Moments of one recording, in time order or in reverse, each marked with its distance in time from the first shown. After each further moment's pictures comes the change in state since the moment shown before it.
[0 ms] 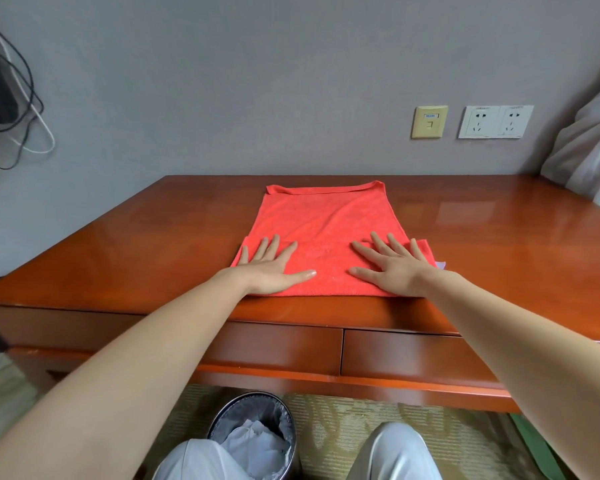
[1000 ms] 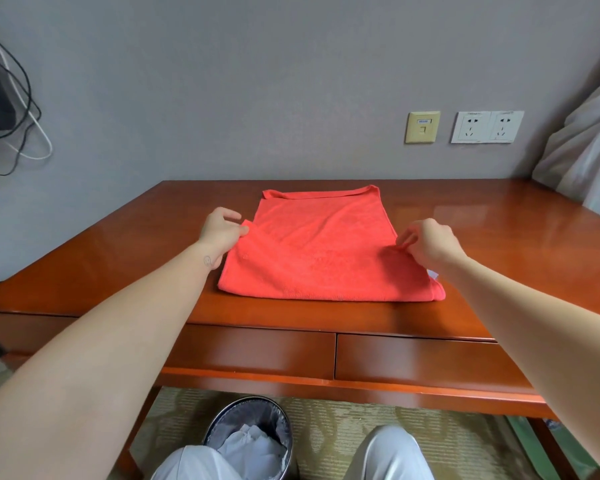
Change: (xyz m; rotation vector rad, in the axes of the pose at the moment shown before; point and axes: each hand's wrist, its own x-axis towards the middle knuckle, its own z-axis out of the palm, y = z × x) left_hand 0.012 -0.036 -0.049 -1.021 0.606 -0.274; right_hand 0.001 0.047 -0.035 0.400 0.411 0.283
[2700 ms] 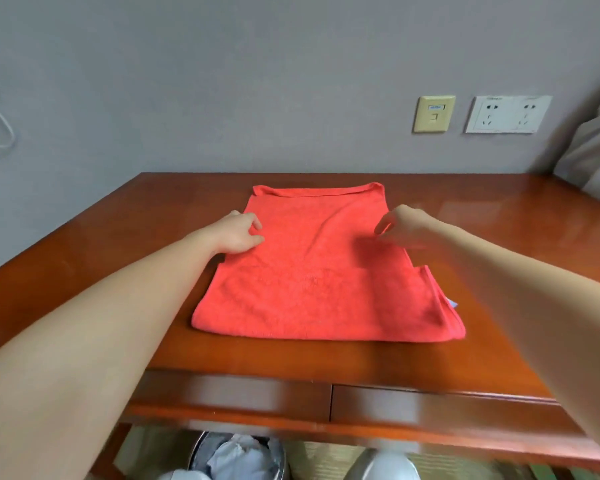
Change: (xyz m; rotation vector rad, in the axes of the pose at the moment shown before) left_hand 0.077 0.013 0.039 0.872 -0.399 0.251; right_hand 0.096 -0.031 0.011 -0.181 -0.316 -0.101
